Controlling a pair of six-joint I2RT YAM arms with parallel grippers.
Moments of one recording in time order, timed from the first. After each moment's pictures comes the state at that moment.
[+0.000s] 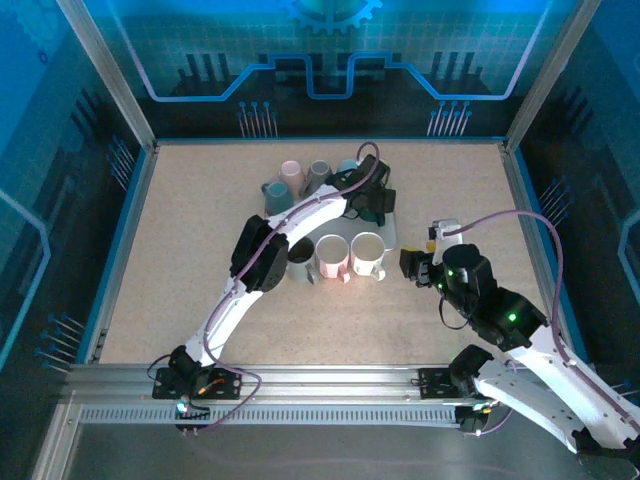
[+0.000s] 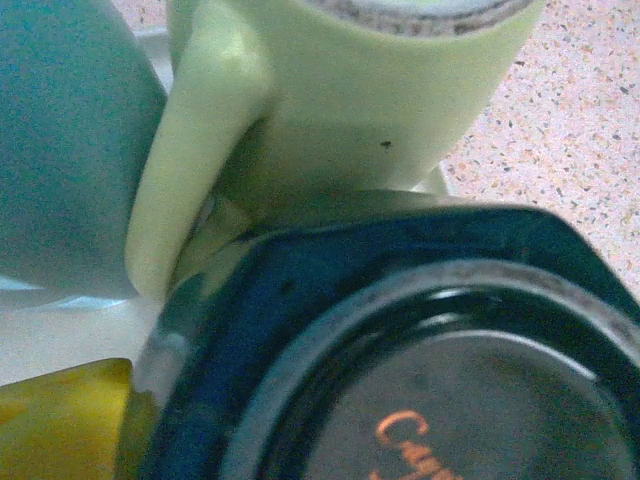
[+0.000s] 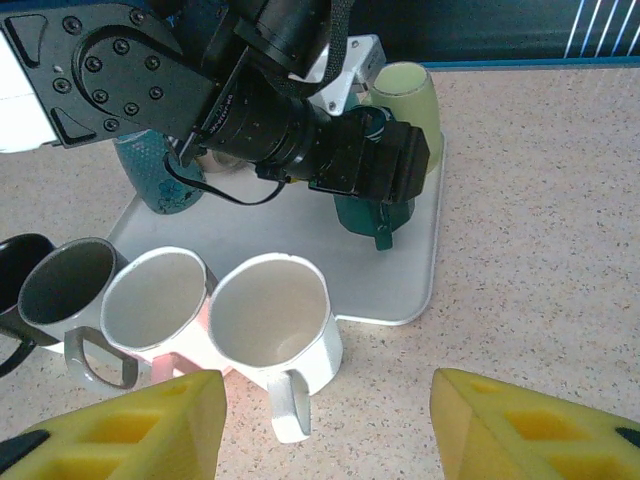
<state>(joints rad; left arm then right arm) -0.67 2.54 2.32 -0.67 -0.14 -0.51 0.68 0.64 0.76 -0.62 0.32 0.37</state>
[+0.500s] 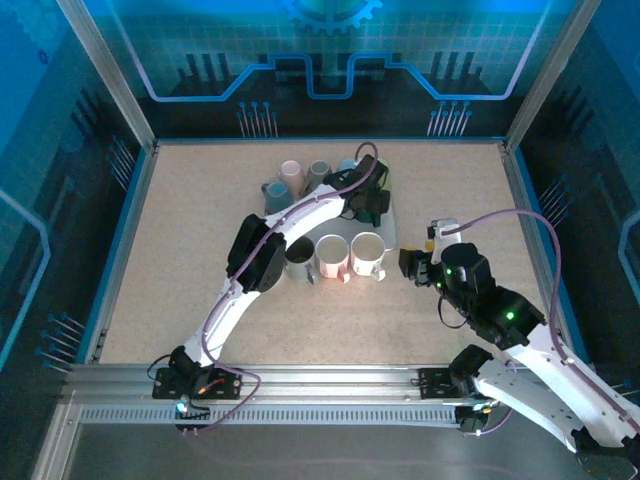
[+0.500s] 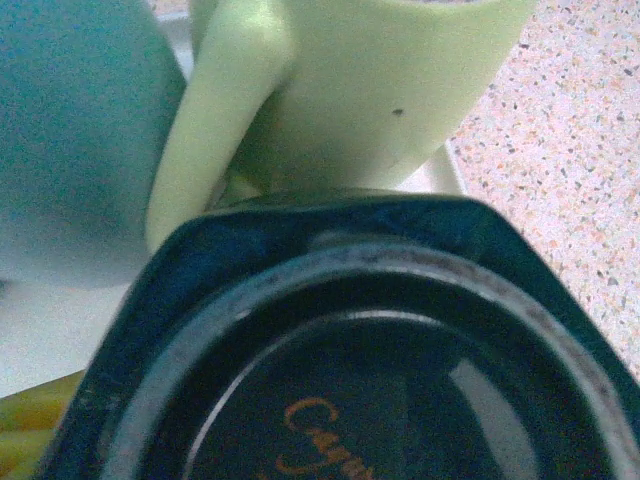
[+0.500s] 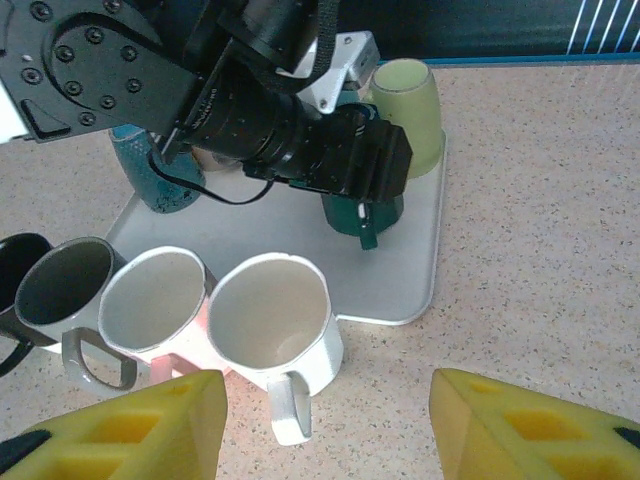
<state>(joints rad) -0.67 2.48 2.24 -0.67 -0.14 -0.49 0.67 0.64 0.75 -0.61 0.31 0.37</state>
